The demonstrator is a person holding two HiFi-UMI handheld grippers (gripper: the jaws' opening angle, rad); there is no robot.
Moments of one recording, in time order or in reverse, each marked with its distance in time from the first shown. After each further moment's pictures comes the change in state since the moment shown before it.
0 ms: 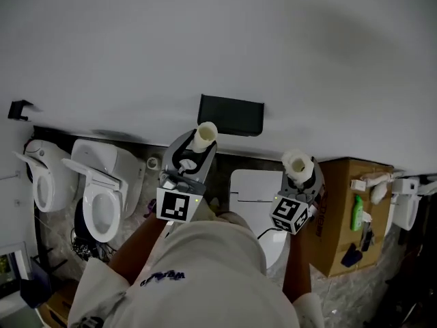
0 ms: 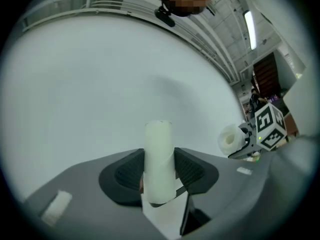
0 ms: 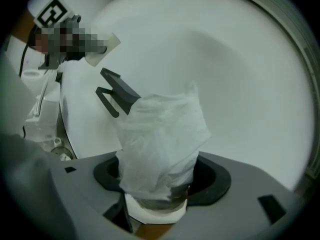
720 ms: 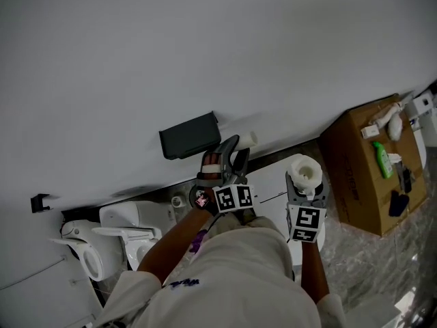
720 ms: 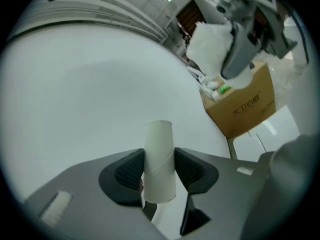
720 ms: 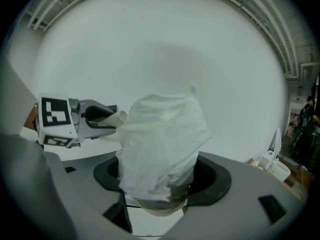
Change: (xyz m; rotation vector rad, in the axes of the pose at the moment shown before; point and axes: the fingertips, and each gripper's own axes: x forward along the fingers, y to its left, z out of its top) left arm 0.102 -0.180 -0.090 0.803 0.216 -0.339; right arm -0.071 -0.011 -0.079 0.676 0.051 -0.049
